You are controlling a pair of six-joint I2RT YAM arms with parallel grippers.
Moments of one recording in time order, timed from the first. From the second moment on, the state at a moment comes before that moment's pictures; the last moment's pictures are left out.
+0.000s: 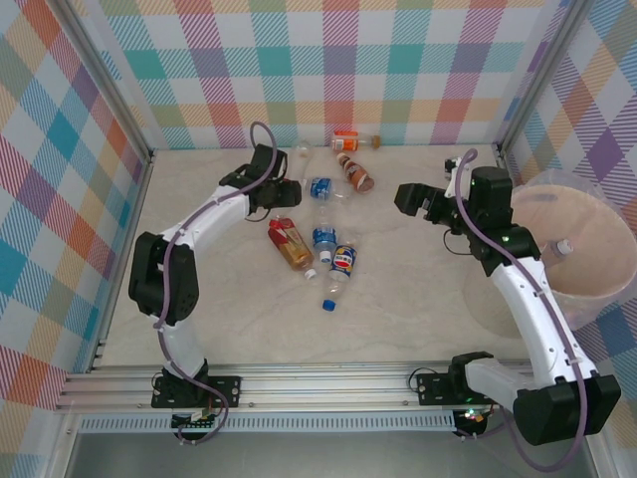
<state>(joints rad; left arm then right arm) -0.43 1.83 1.52 -0.55 -0.04 -0.35 0.18 1.09 1.10 -0.48 -0.42 0.45</state>
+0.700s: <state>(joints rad) -0.61 1.64 1.25 -0.14 0.58 -0.48 0.29 1.28 1.08 -0.23 -0.56 0.66</state>
